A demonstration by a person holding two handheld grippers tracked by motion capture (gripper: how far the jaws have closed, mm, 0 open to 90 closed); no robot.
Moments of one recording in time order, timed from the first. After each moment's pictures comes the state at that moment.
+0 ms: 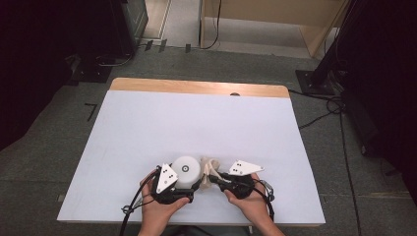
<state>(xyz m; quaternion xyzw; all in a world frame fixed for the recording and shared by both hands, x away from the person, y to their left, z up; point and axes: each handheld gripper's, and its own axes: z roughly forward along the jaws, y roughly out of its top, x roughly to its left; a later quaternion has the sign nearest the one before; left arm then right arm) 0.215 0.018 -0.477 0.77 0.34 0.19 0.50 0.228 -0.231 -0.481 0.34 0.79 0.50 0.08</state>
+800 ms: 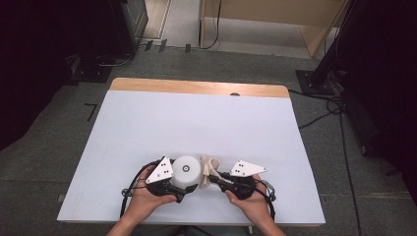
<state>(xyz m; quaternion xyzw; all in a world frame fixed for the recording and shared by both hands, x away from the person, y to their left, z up) 0.249 0.040 -0.478 0.82 0.17 0.09 0.54 0.224 -0.233 -0.472 0.32 0.78 0.53 0.08</state>
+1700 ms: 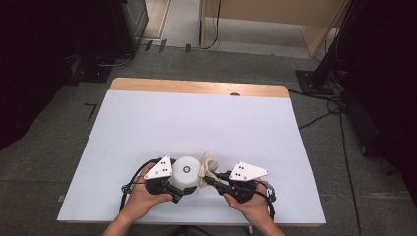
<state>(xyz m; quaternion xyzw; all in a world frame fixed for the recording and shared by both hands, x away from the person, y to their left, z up) 0.258 0.044 -0.482 0.82 0.15 0.05 0.55 0.212 -0.224 -0.448 0.27 0.78 0.56 0.08</state>
